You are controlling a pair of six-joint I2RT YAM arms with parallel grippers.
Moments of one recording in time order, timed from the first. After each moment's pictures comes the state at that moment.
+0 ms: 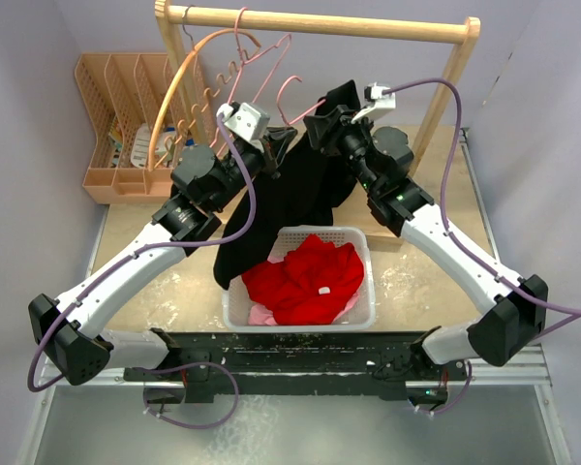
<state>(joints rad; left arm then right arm) -0.70 1.28 1.29 0.25 0.03 -0.02 0.59 1.40 1.33 0.22 0.14 0.41</state>
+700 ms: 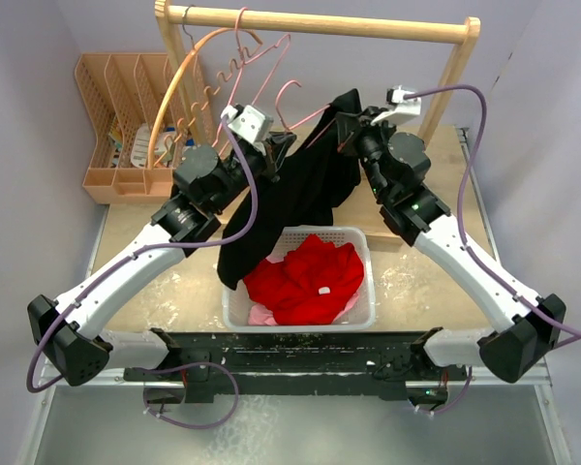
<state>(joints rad) -0.70 1.28 1.29 0.20 0.02 -0.01 0.59 1.32 1.30 0.16 0.33 0.35</state>
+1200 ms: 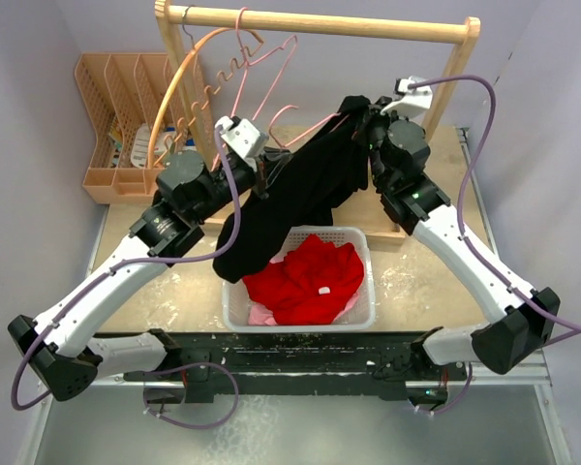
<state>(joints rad) -0.71 1.18 1.30 0.02 0.13 0.04 0.53 1.35 1.36 0.11 0.55 0.25</state>
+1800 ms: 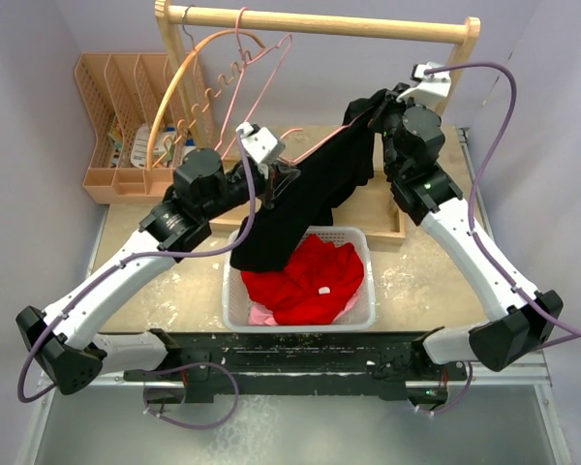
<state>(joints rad) -0.71 1.22 1.29 -0.10 0.22 0.04 0.46 1.37 1.46 0.05 0.56 0.21</state>
